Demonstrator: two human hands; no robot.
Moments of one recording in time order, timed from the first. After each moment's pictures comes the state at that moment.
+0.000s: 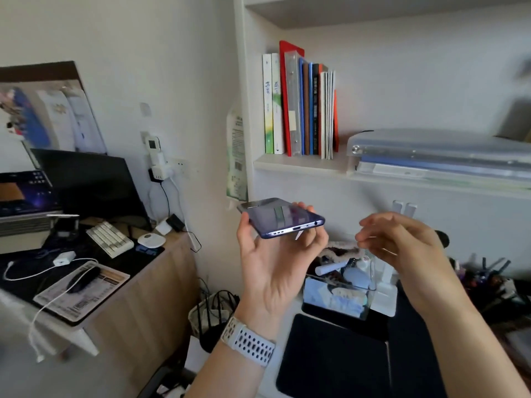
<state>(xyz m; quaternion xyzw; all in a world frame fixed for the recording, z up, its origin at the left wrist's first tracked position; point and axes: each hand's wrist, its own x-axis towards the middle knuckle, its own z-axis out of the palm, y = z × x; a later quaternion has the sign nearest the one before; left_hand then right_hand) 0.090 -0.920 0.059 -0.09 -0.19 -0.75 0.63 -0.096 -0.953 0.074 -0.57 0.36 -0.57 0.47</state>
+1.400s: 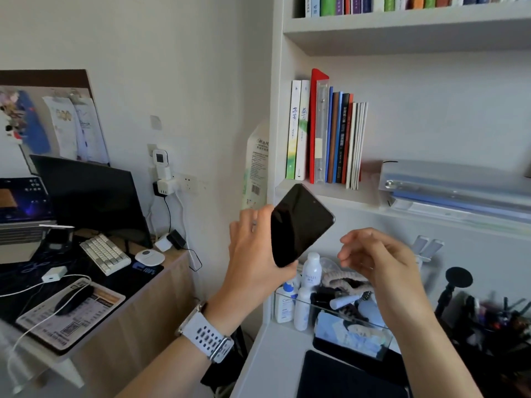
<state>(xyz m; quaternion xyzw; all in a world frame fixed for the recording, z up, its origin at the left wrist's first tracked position) 0.189 -0.964 0.072 0.59 -0.66 0.06 0.46 -0.009 -0.990 0.079 -0.60 0.33 -0.58 0.44</state>
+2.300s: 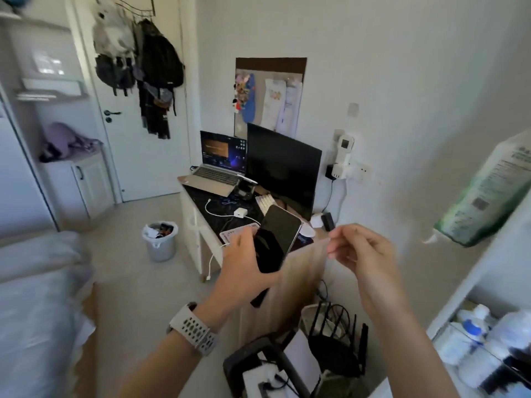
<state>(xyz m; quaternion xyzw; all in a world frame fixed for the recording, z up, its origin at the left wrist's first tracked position) 0.449 -0.737 0.001 0.81 -0.38 -0.01 0.45 0.301 -0.872 0.053 -0.66 0.17 -0.40 0.62</state>
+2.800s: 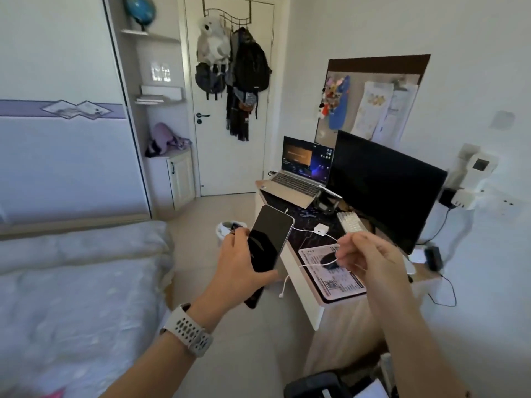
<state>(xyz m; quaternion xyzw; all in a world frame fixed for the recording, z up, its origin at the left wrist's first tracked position) 0.626 -0.629 -0.004 0.87 -0.25 0.04 0.43 0.519 -0.829 0.021 -0.68 0.11 -0.30 0.66</state>
